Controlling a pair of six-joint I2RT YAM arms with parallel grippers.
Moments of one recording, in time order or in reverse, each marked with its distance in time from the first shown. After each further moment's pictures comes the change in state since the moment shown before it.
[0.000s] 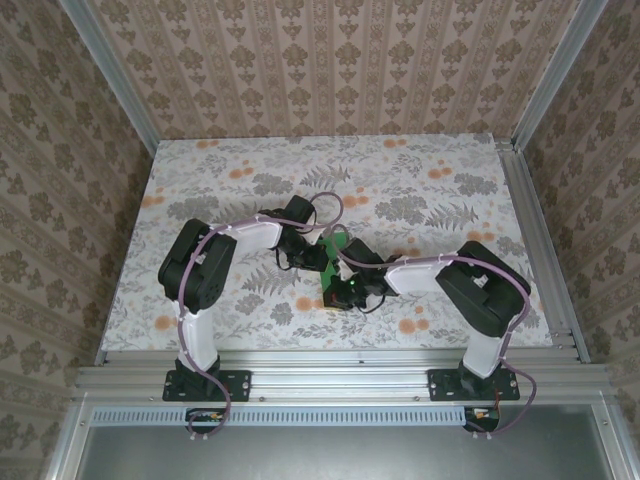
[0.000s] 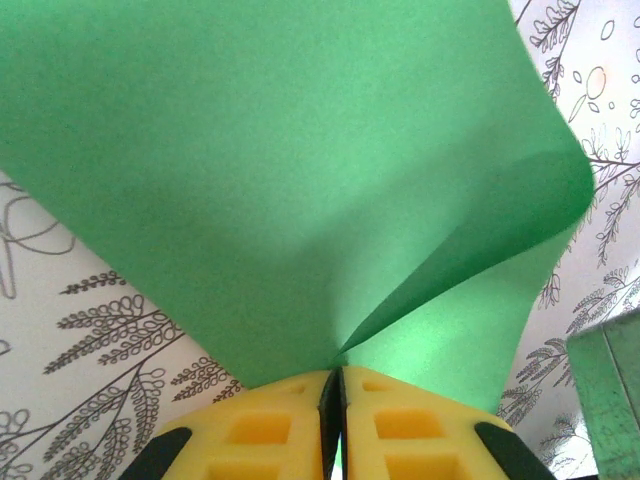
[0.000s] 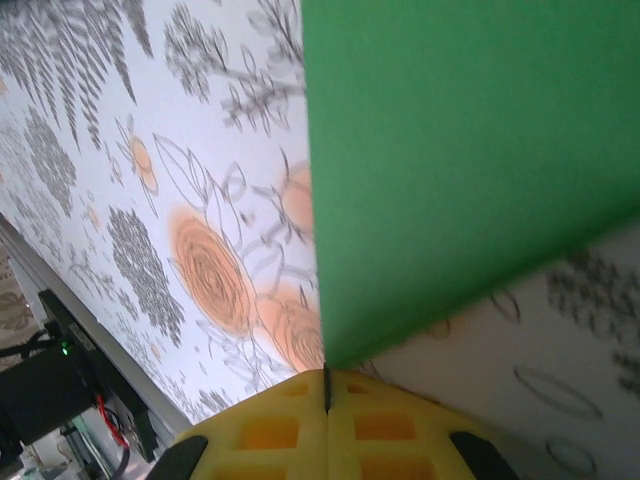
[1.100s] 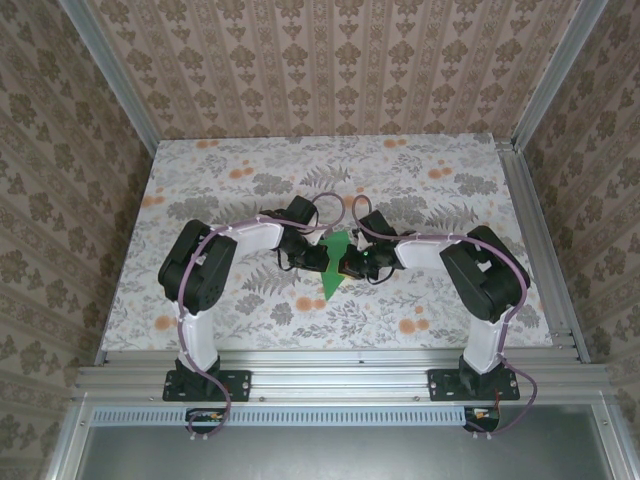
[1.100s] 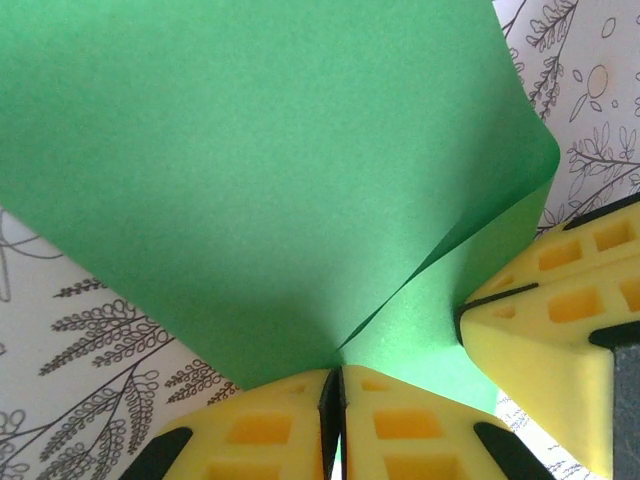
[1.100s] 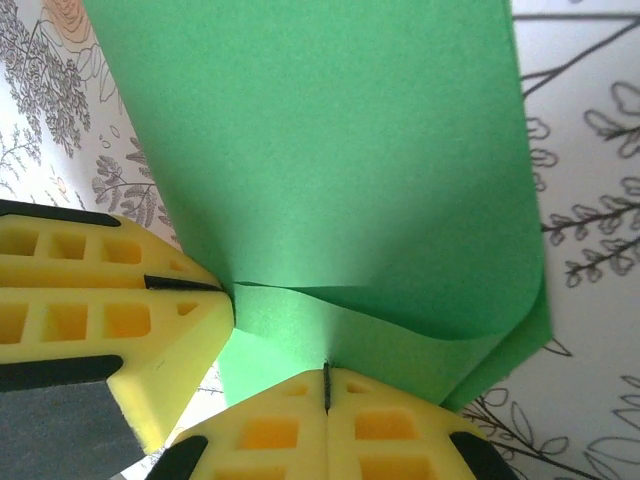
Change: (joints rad) left arm -0.014 -0.008 0.000 0.003 -0.030 0.004; right arm -0.220 0.077 0.134 -0.063 0.075 -0.062
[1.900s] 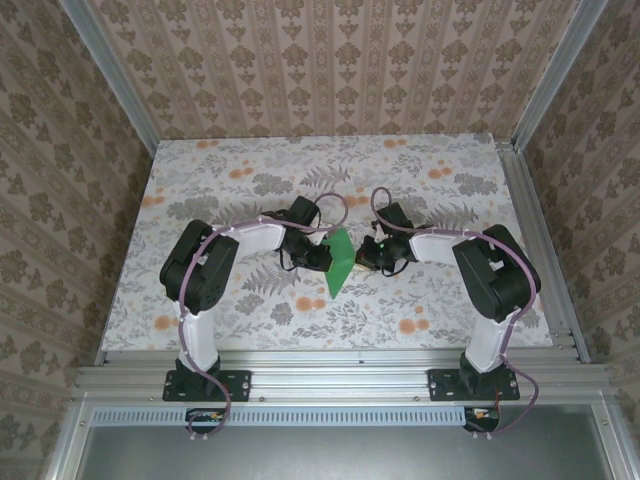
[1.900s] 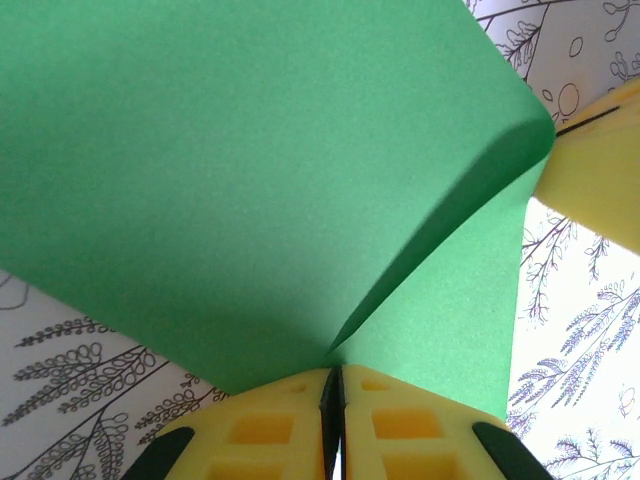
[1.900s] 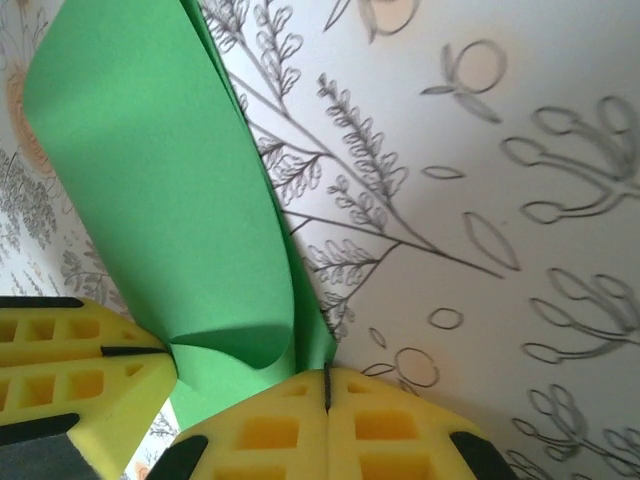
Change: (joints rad) left arm -0.011 0.008 0.000 0.034 0.001 0.011; right arm -0.118 -0.038 -0.016 -0.045 0.047 -0.046
